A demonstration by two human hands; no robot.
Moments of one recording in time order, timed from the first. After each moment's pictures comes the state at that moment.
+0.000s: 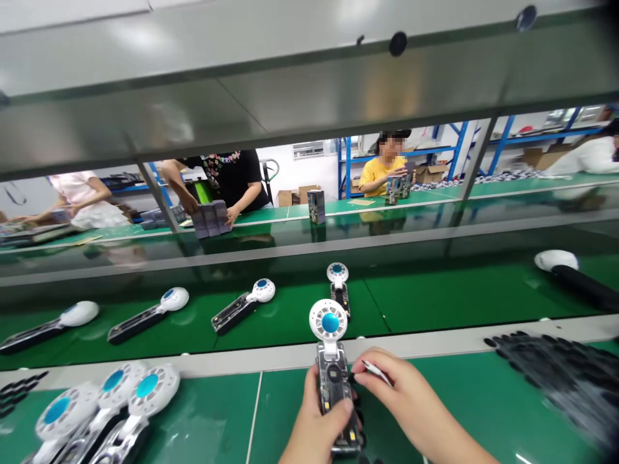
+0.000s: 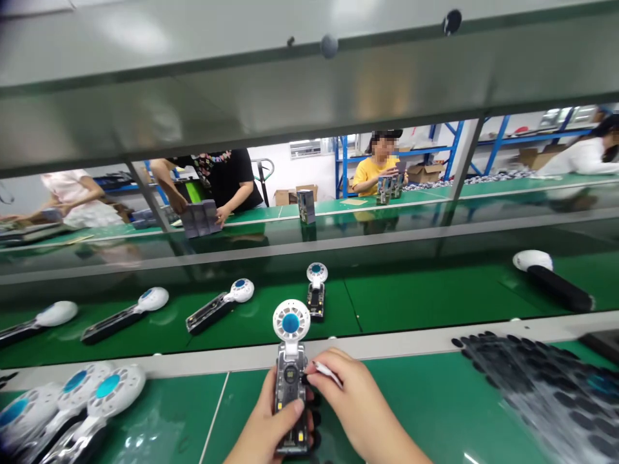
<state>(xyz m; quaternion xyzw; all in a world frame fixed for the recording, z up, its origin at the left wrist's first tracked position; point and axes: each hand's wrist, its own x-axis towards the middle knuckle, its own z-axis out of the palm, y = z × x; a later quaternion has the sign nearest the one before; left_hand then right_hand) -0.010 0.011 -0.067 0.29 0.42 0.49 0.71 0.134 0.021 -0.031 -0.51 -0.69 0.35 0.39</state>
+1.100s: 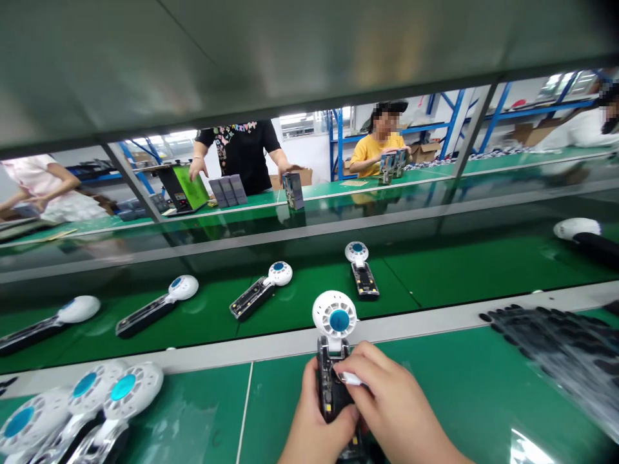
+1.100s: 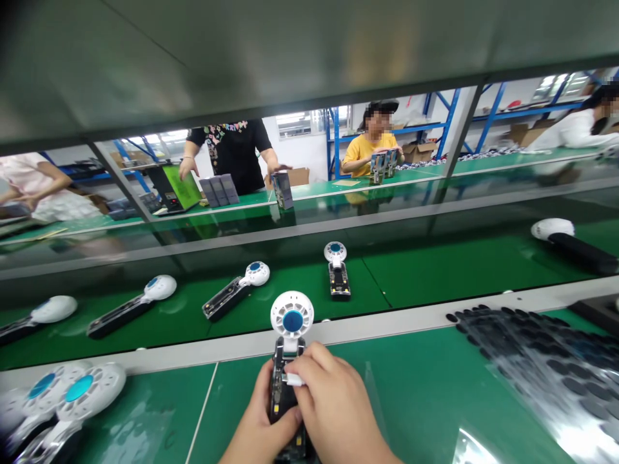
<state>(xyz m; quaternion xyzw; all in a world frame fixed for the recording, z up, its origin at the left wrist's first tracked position) -0.002 0.002 -0.052 0.43 0.52 0.44 0.59 0.112 0.005 -0.042 -0.56 -0.74 0.21 0.31</state>
